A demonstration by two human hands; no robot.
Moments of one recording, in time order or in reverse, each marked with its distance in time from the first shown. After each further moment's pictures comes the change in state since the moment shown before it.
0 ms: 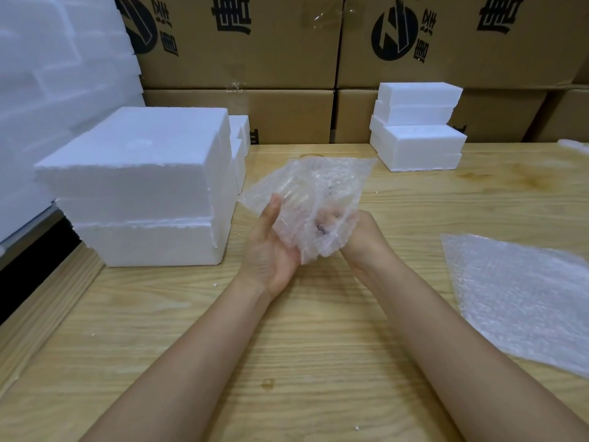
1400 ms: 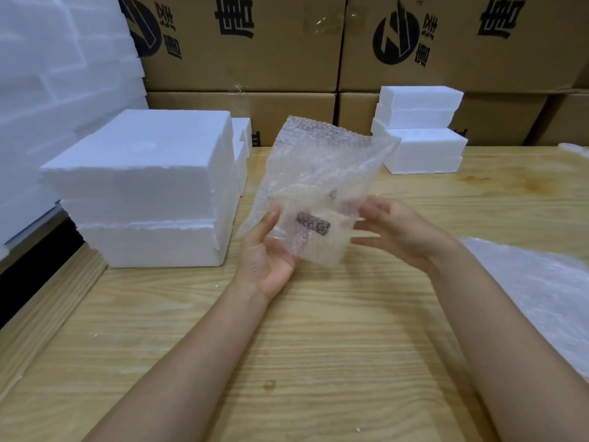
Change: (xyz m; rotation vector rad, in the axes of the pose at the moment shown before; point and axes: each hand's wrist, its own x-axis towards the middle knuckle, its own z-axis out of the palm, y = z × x) left_hand 0.004 0.003 -0.007 -0.298 -0.010 -0.048; right_hand 0.008 -0.015 -0.063 0.047 -0.236 0.133
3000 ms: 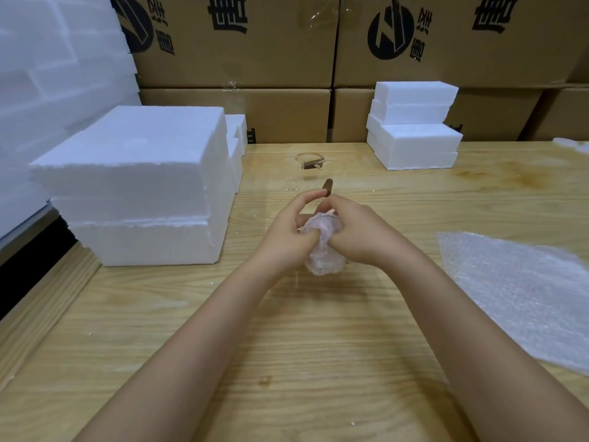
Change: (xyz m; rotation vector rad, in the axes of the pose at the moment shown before) left_hand 0.000 -0.004 0.029 1.277 0.066 -0.008; right_hand -0.002 -0.010 0.047 -0.858 0.095 -0.066
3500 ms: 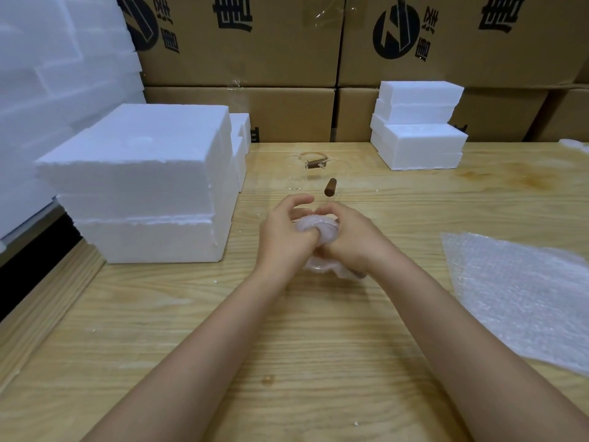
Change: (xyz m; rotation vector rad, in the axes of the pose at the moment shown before) left_hand -0.002 -0.004 0.008 0.022 0.341 0.015; right_hand 0.002 0.004 0.019 0.231 0.014 0.105
